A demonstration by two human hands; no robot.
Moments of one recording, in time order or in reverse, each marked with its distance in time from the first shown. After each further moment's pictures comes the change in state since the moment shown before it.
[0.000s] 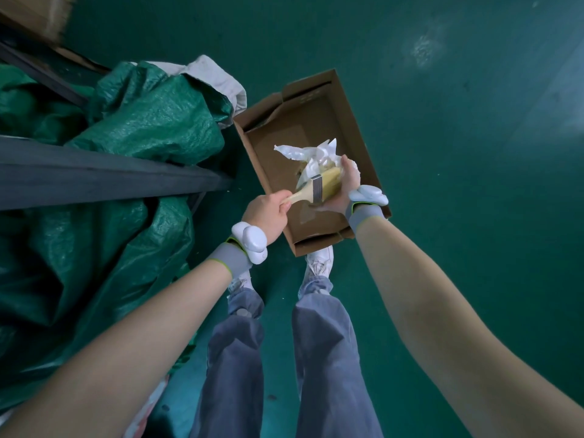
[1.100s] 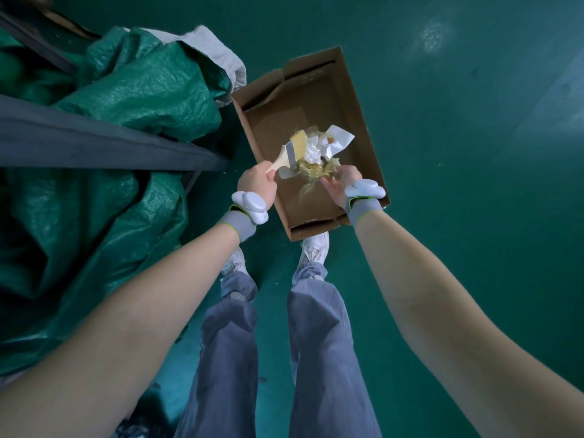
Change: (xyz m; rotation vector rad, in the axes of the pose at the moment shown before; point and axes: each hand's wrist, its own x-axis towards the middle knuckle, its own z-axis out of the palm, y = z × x) left_hand 0.032 -0.024 0.028 -0.015 0.155 -0.228; right_hand 0.039 0.031 -0.034 -0.193 0.225 -0.134
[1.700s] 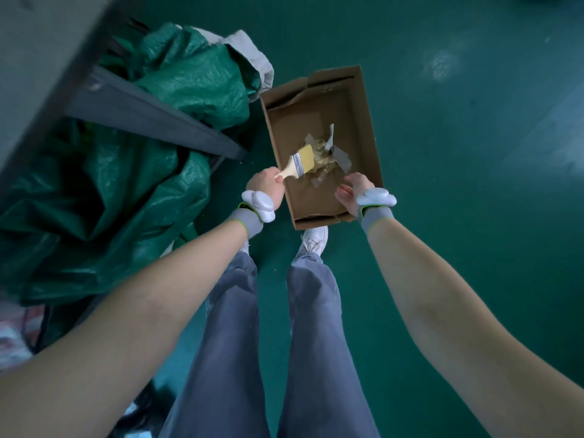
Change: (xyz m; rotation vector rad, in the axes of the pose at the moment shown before) left_hand -0.062 0.008 -0.052 -0.050 -0.072 -0.151; right_hand -0.100 -0.016 -0.013 -0.015 -0.042 0.004
